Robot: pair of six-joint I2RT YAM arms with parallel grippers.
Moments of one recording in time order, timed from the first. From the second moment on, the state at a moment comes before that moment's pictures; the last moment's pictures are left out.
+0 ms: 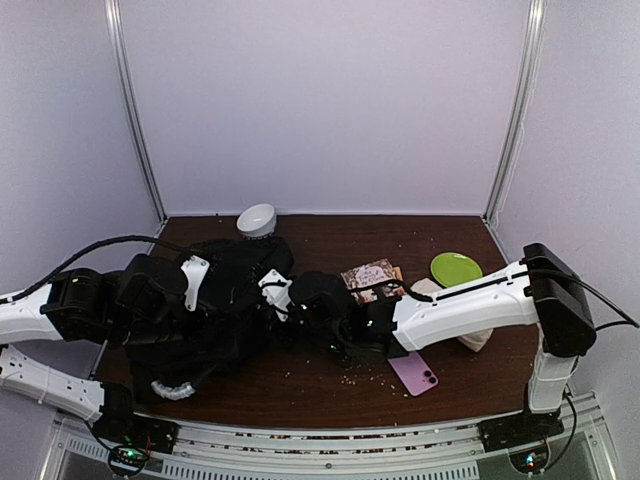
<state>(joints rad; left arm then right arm) -1.24 0.93 0.91 -0.76 -0.45 -0.57 1.25 1.91 1.29 0.23 0.28 0.08</state>
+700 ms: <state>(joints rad) -1.24 0.93 0.91 -0.76 -0.45 -0.57 1.25 1.88 1.19 0.31 0.25 0.07</state>
